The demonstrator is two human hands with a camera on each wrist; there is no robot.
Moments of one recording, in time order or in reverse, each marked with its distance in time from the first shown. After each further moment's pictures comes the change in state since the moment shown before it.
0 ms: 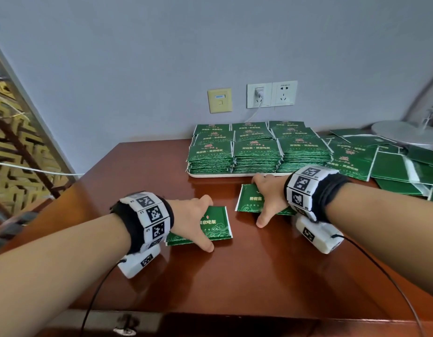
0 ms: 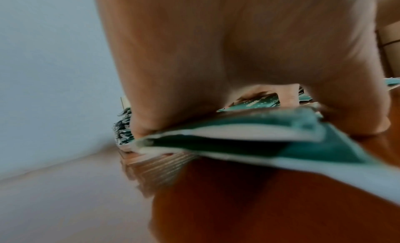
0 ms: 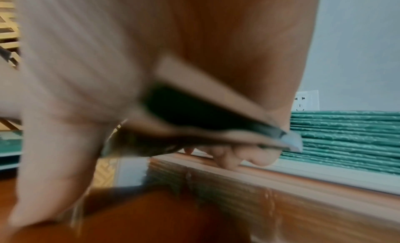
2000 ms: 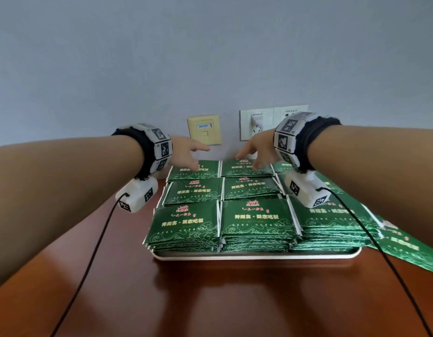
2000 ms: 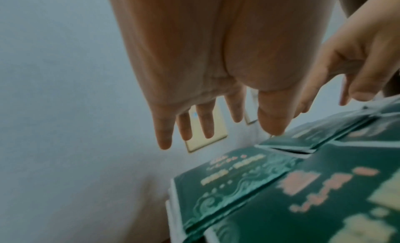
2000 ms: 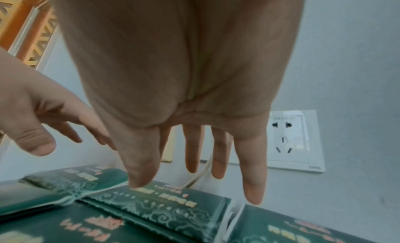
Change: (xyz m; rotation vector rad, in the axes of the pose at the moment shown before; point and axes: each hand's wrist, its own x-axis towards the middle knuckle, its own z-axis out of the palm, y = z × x) left_hand 0.217 -0.067 -0.221 0.050 0.341 -0.009; right_hand 0.195 0.101 -0.164 0.002 0.187 -0.126
